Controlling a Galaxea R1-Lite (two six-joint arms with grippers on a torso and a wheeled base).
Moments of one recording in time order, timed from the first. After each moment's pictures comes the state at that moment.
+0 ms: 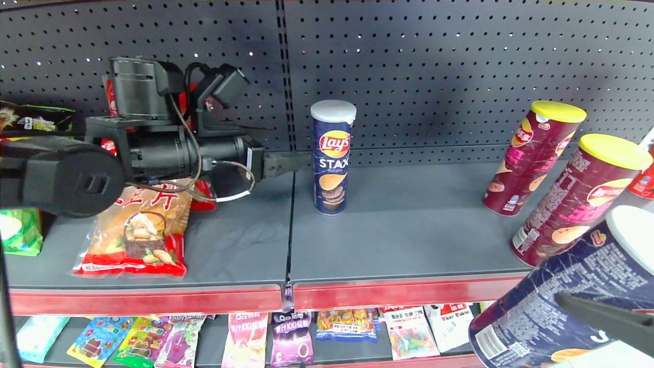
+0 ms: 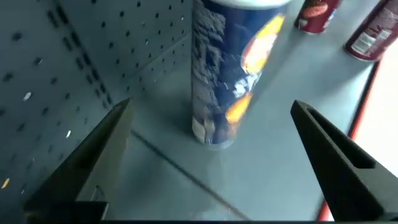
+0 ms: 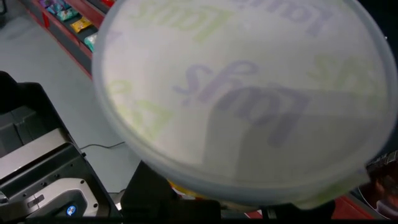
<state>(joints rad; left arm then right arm) -0.37 1.78 -1.20 -0.36 -0.50 0.18 0.51 0.88 -0.49 -0.17 0.30 -0.12</state>
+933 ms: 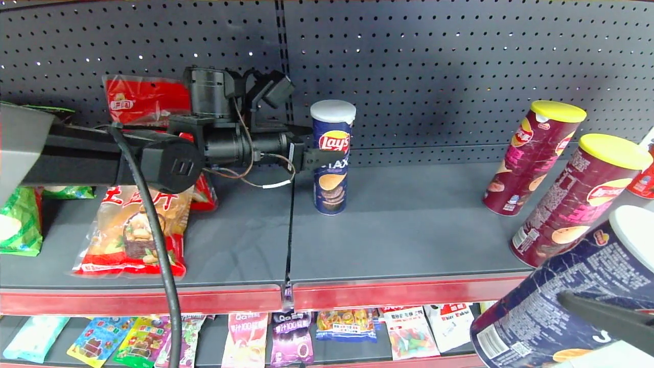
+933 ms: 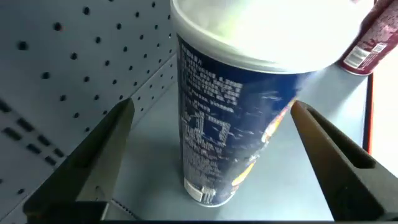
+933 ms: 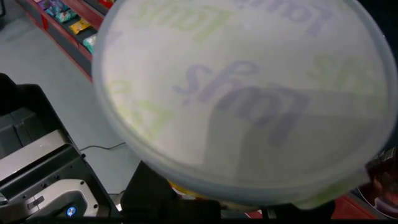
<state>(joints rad) -0.42 2.02 -1.46 -0.35 -0.58 0.17 0.50 0.87 -0.49 -0.17 0.30 -0.11</state>
